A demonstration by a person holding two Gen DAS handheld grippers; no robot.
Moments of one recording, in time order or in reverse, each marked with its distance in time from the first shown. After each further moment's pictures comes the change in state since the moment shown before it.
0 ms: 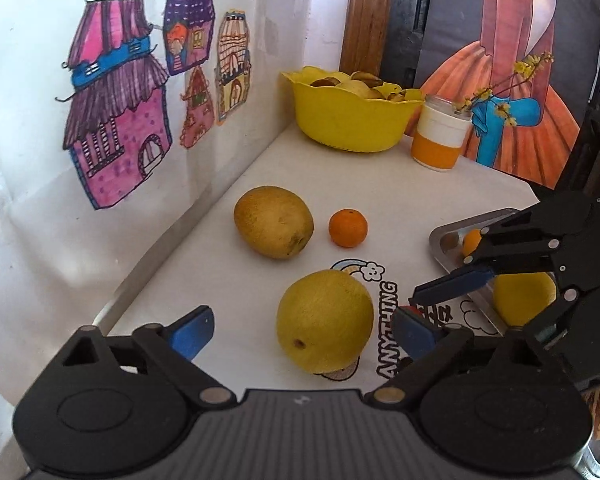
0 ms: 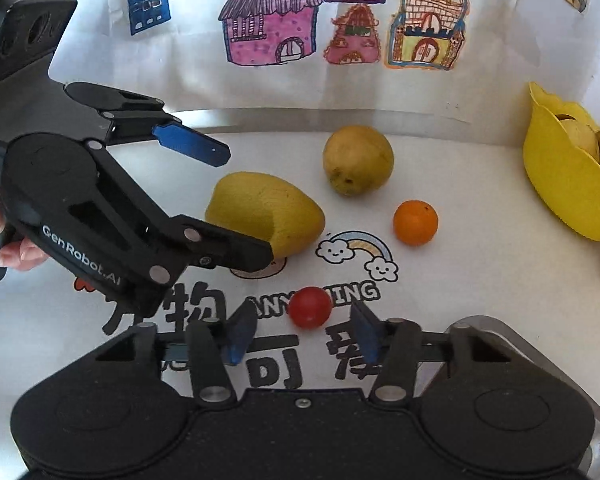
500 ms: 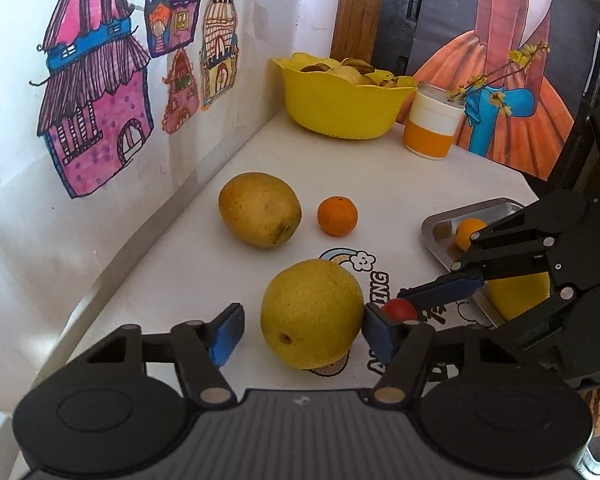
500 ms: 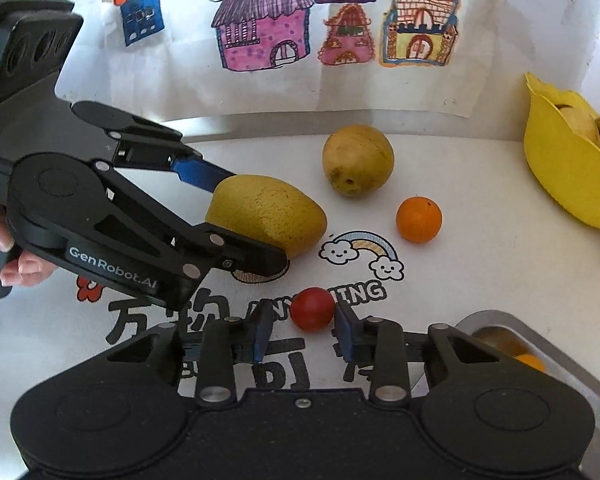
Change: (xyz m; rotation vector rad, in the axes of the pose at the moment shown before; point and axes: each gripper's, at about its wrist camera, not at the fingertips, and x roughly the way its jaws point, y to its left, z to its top) left arm 0.008 -0.002 -0.001 -0.002 0.033 -0.034; right arm 0.002 -0.002 -0.004 0.053 -0.027 0.024
